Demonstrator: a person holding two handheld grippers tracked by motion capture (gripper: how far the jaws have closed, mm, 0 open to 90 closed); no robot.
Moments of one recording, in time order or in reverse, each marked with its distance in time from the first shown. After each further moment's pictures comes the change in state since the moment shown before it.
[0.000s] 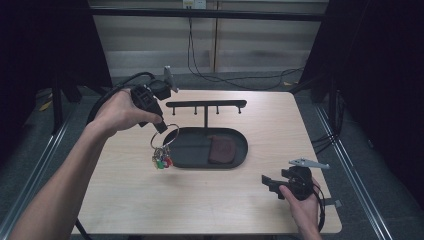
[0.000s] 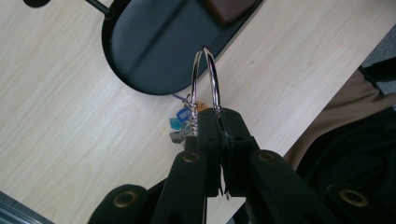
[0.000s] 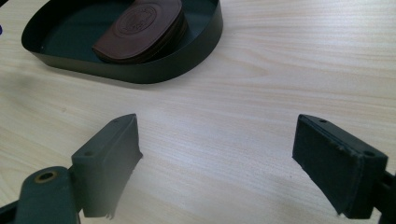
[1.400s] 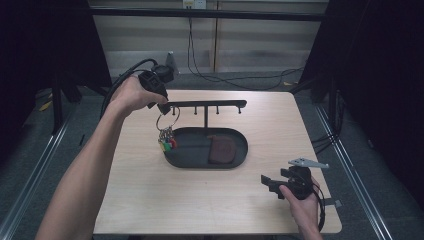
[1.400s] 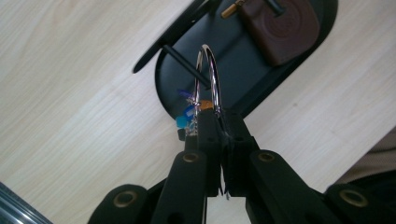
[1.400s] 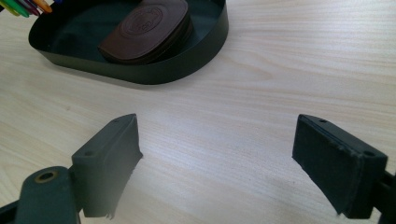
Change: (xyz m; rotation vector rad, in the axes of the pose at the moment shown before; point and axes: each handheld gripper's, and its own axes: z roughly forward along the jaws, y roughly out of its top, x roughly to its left) left arm 0.057 0.034 0.016 -0.026 0.056 -0.108; right arm -0.001 0.001 0.001 -0.007 0.017 -0.022
